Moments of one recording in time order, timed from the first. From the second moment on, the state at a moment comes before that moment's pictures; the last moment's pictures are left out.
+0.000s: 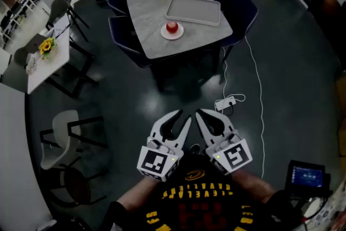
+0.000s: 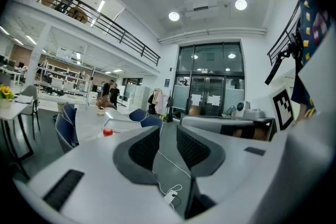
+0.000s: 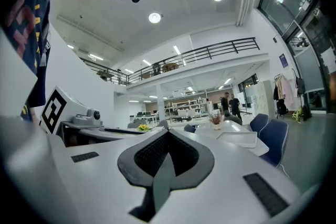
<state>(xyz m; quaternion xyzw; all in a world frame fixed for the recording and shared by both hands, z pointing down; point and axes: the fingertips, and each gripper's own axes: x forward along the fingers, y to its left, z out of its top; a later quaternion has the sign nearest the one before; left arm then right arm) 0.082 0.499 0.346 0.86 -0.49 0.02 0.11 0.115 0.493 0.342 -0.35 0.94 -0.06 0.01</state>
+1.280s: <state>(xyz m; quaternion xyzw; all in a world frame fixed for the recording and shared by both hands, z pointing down) -0.025 0.371 0.349 0.88 -0.46 0.00 0.15 0.022 0.365 0.357 -0.40 0.91 -0.10 -0.01</state>
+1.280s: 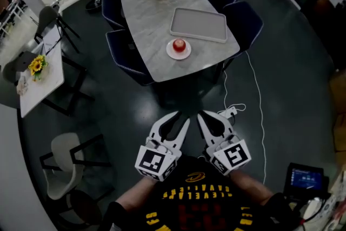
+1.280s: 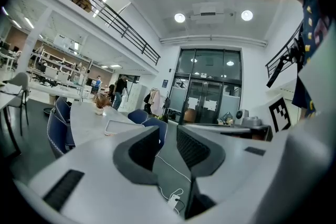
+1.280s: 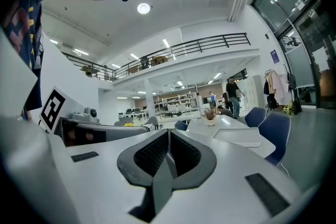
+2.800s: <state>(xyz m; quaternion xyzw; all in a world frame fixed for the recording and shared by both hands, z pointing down) -0.019 0.143 0.394 0.84 -0.51 0.00 0.18 0.044 0.113 0.412 -0.35 0.92 -0.17 -0.04</state>
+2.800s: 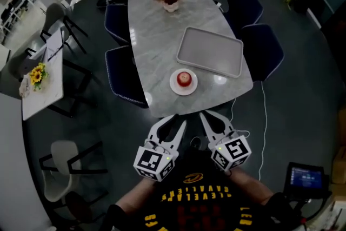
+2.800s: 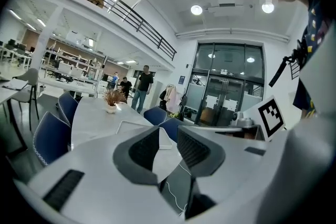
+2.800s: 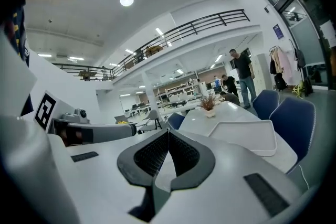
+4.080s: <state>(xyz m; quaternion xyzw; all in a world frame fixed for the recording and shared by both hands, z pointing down) -0.083 0.047 0.452 0.80 -0.56 0.06 0.23 0.044 0.016 0.472 -0.38 0.89 -0.27 -0.06</state>
